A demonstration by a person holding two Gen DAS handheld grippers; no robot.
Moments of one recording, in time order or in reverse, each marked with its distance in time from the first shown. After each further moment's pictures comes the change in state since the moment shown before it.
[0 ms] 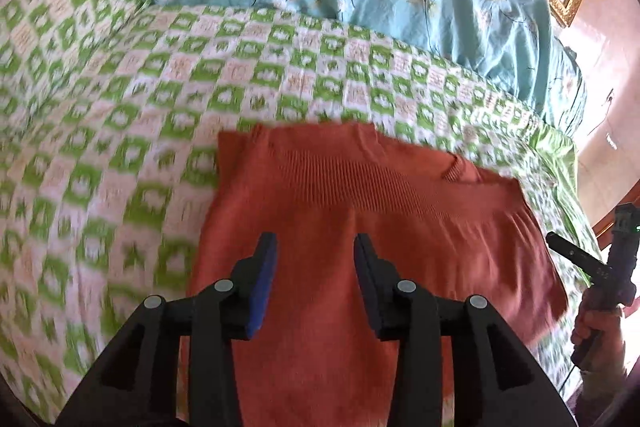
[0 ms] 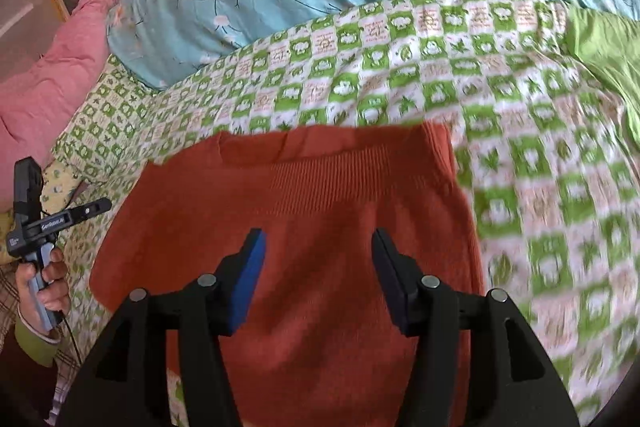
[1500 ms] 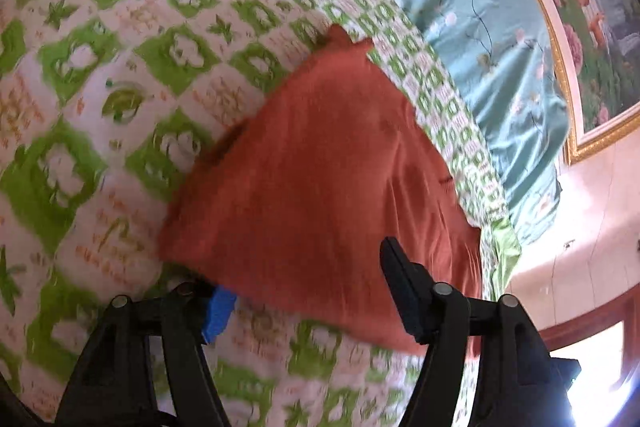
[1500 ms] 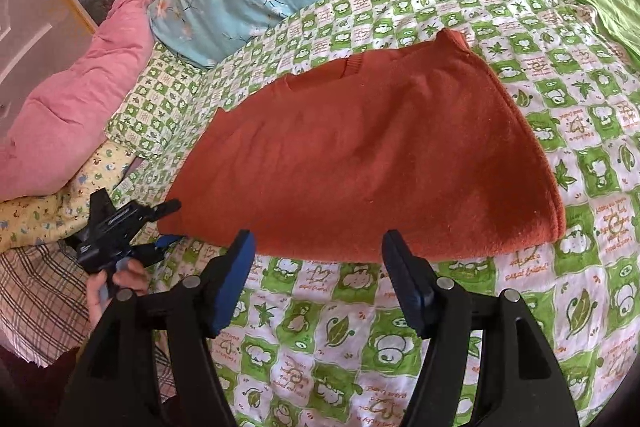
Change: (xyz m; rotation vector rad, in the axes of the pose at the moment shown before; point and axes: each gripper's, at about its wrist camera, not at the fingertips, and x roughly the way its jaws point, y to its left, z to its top) left arm -0.001 0.070 -0.114 -0.552 -0.030 -0.186; right arm -0.064 0.053 -0.108 0.099 0.032 0.129
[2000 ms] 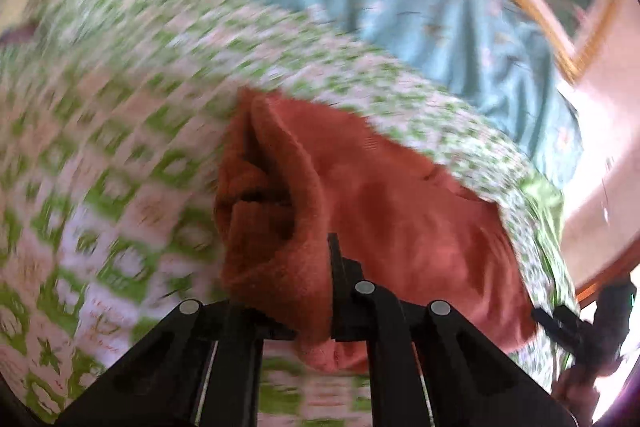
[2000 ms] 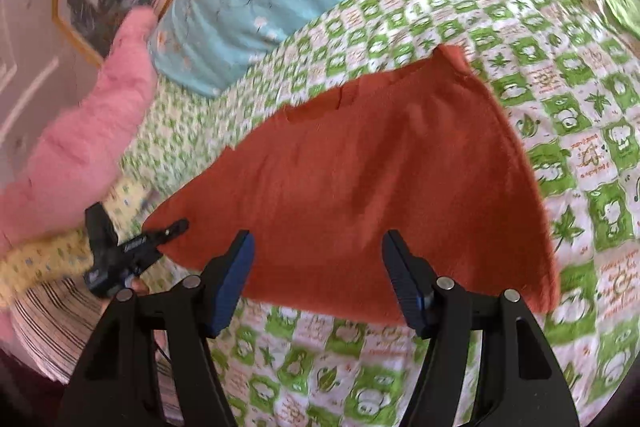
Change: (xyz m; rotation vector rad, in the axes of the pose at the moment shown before) left arm -0.002 -0.114 -0.003 0.420 -0.107 0.129; right arm 0.003 -0.043 0.041 0.106 -0.042 0.104
